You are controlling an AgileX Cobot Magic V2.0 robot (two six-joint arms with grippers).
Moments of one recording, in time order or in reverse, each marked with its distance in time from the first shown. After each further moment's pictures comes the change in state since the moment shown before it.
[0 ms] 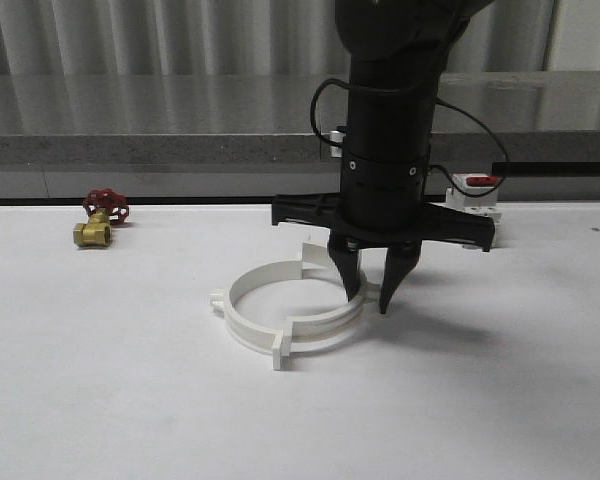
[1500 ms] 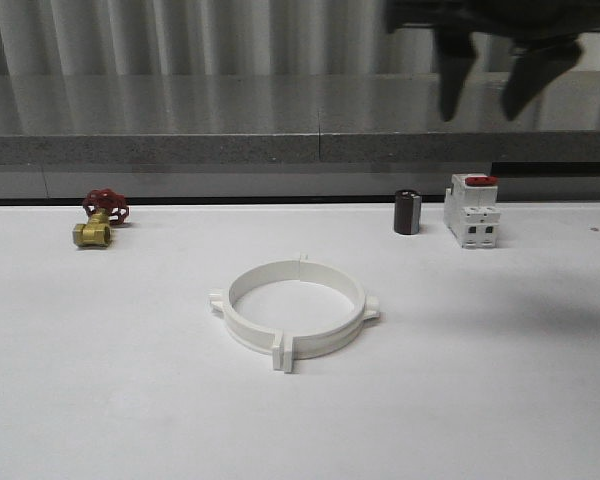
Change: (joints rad) left arm 0.000 0.000 0.000 0.000 0.000 0.000; right arm -0.165 -0.444 0.125 -0.154 -0.025 -0.308
